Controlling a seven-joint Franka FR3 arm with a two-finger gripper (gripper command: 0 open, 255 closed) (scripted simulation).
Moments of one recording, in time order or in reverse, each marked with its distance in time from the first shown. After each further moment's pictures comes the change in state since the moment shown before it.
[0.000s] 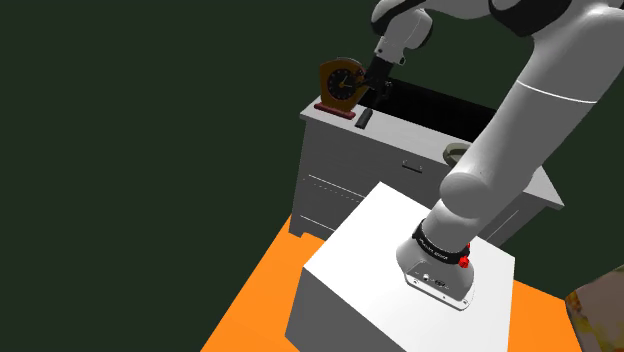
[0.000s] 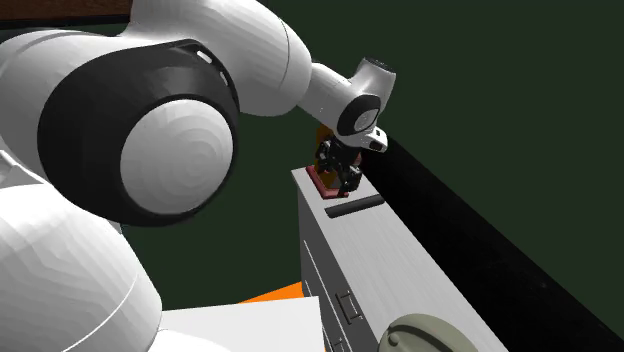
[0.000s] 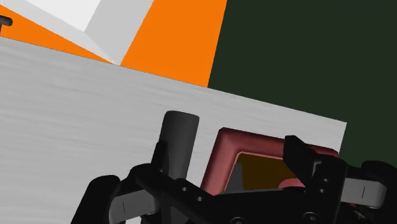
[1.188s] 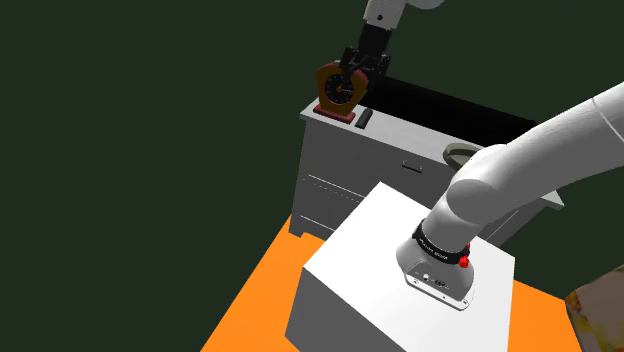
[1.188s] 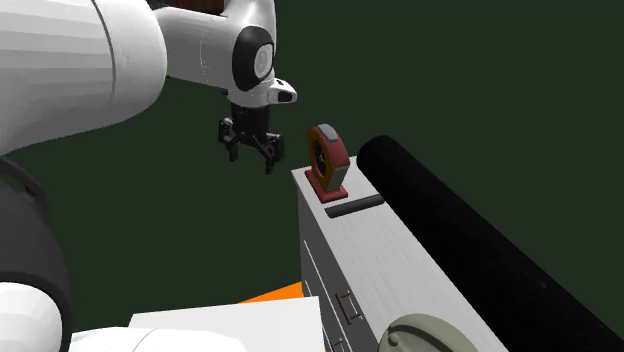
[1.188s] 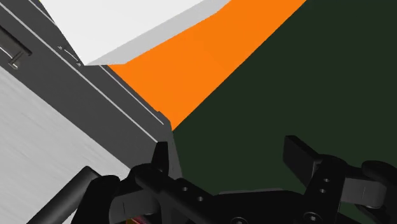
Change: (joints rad) arm 0.168 -0.514 0.235 -0.234 -0.230 -0.190 -0.022
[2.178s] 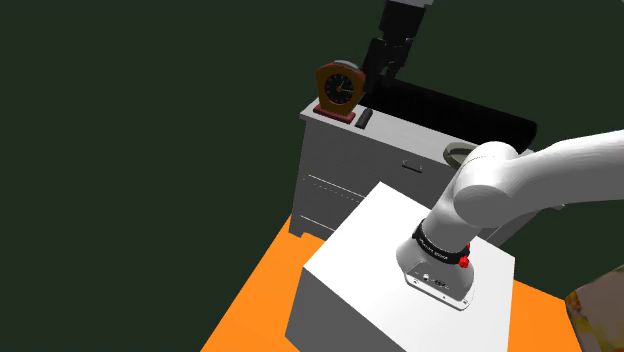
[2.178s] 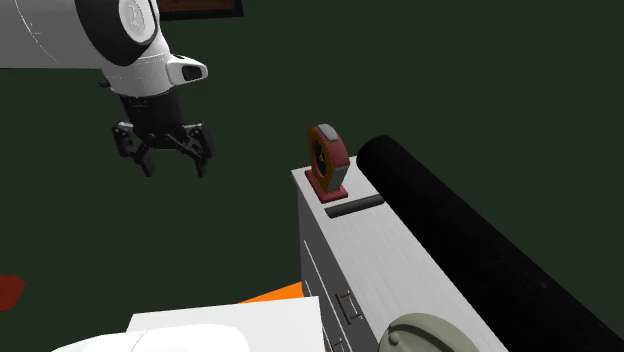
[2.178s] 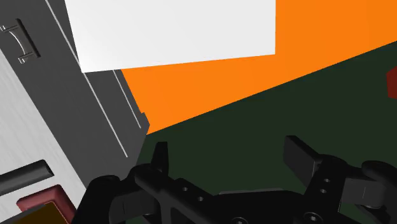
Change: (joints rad) arm 0.150 -0.369 0.170 -0.094 -0.019 -0.255 -0.085
